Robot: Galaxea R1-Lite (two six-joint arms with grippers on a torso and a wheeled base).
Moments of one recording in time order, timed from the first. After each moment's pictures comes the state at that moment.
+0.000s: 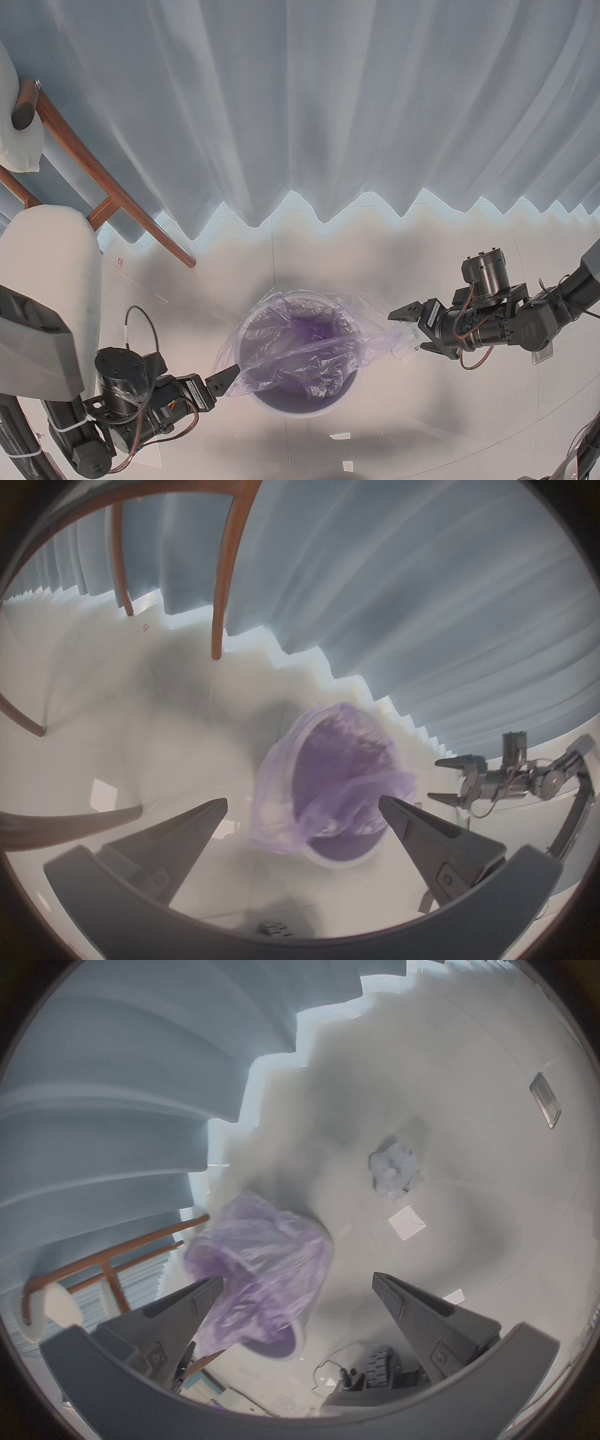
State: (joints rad) left arm -0.52 2.00 -0.04 -1.55 0.07 -0.64; right arm 0.39 1.91 -0.80 -0.34 0.20 0.88
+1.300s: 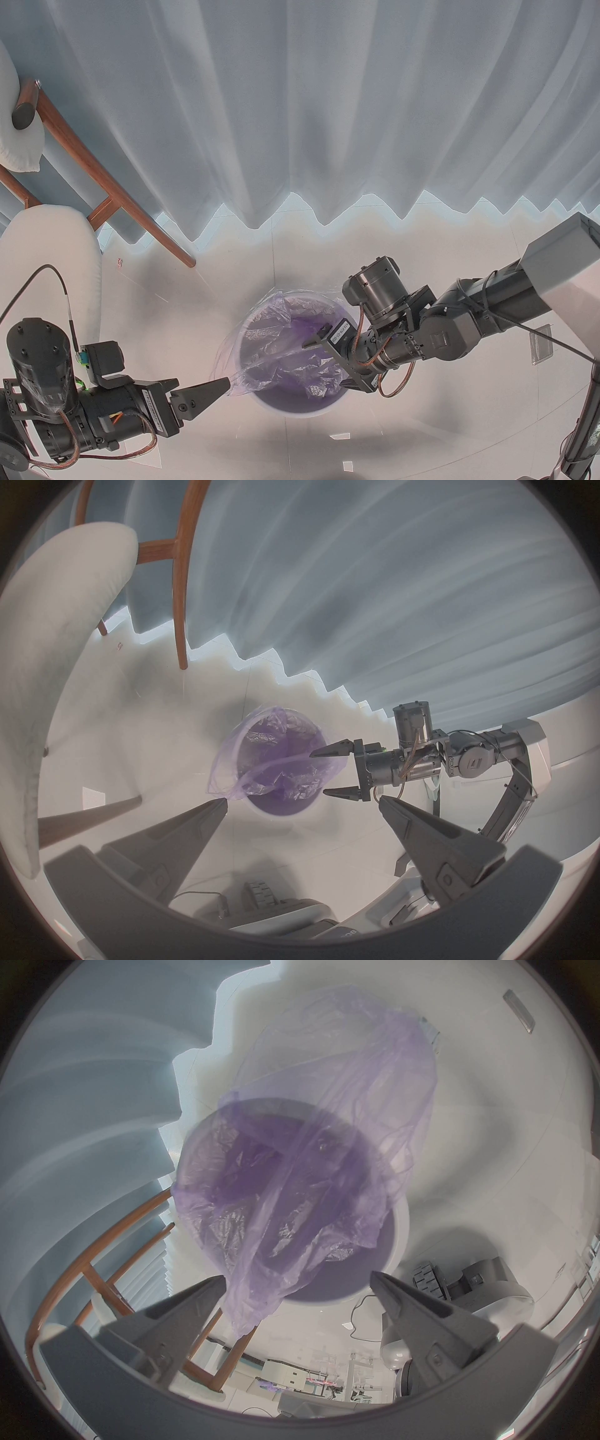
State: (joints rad) left arm -0.72 1.25 -0.32 -0.50 0.08 -0.66; right arm 0.74 2.11 -1.22 0.05 0.14 1.36
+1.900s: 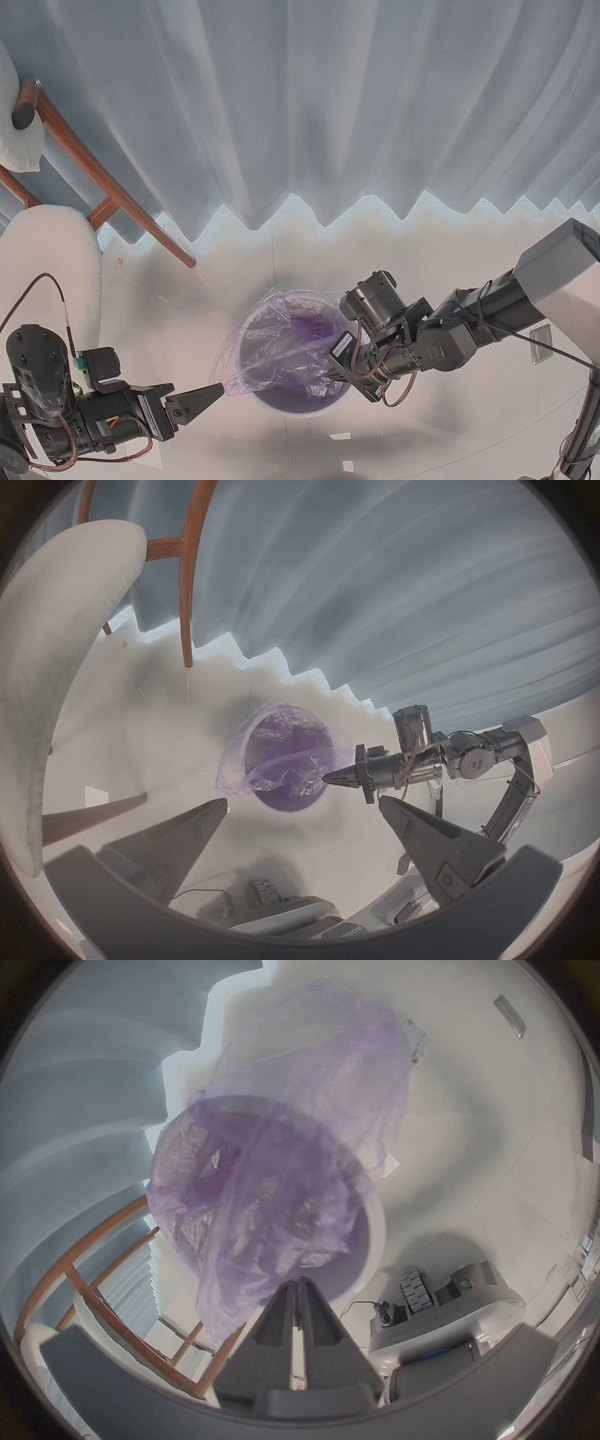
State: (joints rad) left arm -0.70 1.24 -0.28 -0.50 0.07 -0.66; right arm 0.75 2.12 -1.19 0.05 0.08 1.36
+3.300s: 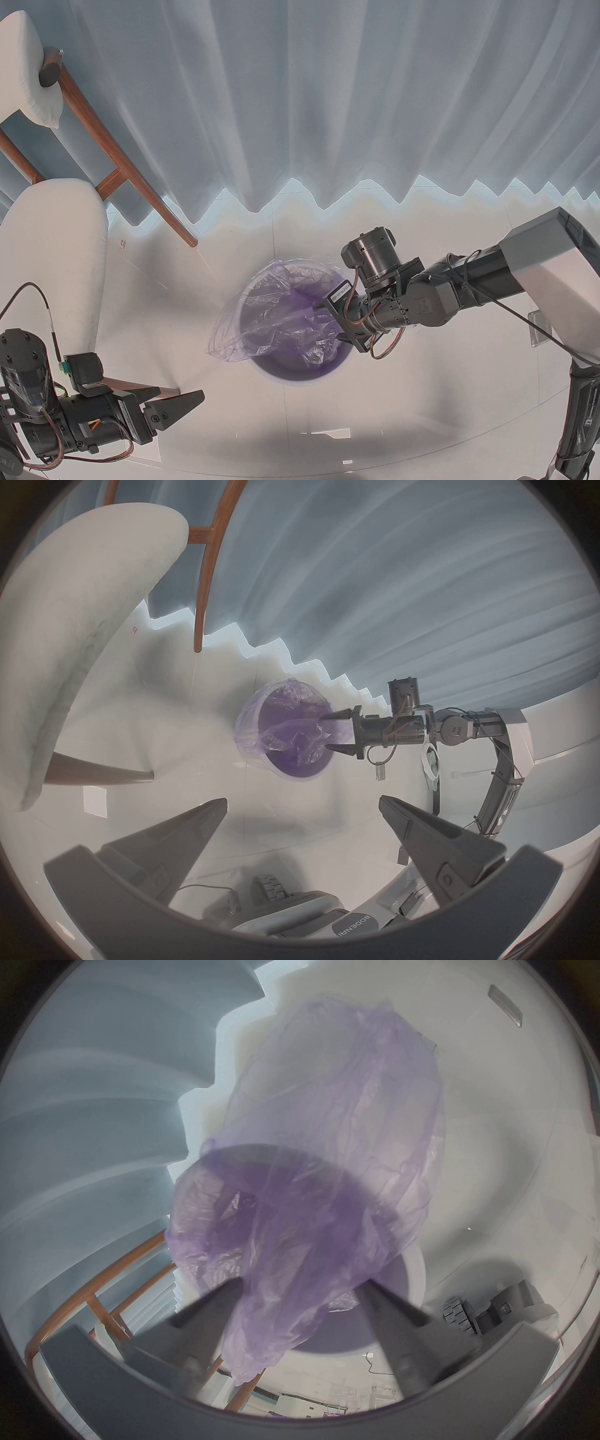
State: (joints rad) left arm -0.59 1.17 -0.21 -0.51 -0.06 -0.60; right arm 0.66 2.22 -1.45 0.05 0.03 1.36
